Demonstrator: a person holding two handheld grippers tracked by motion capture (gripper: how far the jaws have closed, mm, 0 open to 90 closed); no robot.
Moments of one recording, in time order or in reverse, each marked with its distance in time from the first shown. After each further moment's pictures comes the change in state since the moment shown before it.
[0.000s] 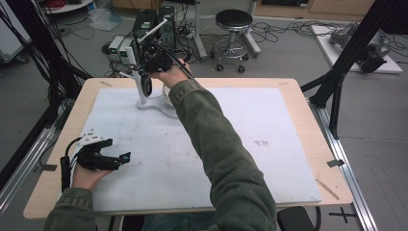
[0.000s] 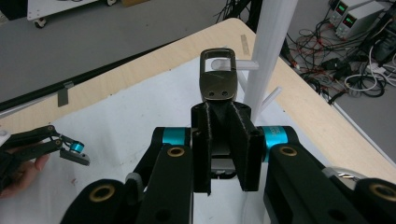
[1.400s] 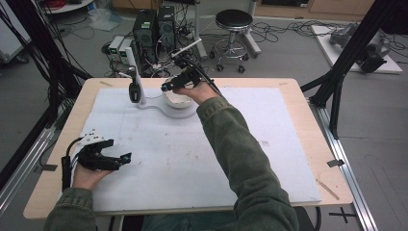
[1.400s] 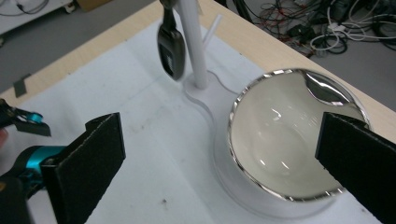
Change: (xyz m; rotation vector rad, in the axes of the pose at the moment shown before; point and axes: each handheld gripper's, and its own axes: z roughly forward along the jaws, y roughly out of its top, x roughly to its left) left arm 0.000 0.000 0.002 0.013 -0.013 0.005; right arm -0.025 -0.081 -0.034 0.000 -0.127 0.148
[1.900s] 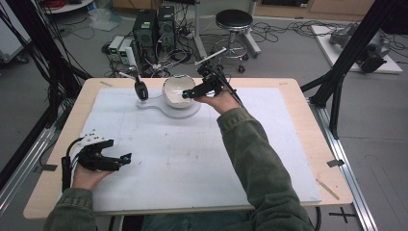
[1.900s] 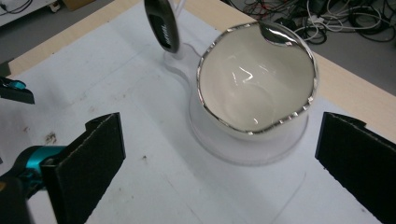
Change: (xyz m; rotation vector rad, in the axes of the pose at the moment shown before) left arm -0.002 0.000 0.000 0.004 0.004 0.002; right arm -0.021 -0.049 -0.041 -0.017 -0.041 0.034
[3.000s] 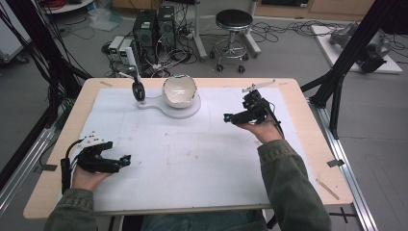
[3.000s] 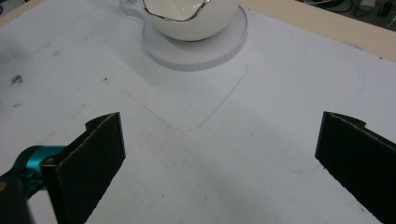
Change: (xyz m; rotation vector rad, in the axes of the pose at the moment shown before) left arm -0.003 -0.003 -0.003 0.019 0.012 -0.012; right arm -0.038 -0.123 -0.067 -0.031 -0.079 0.103
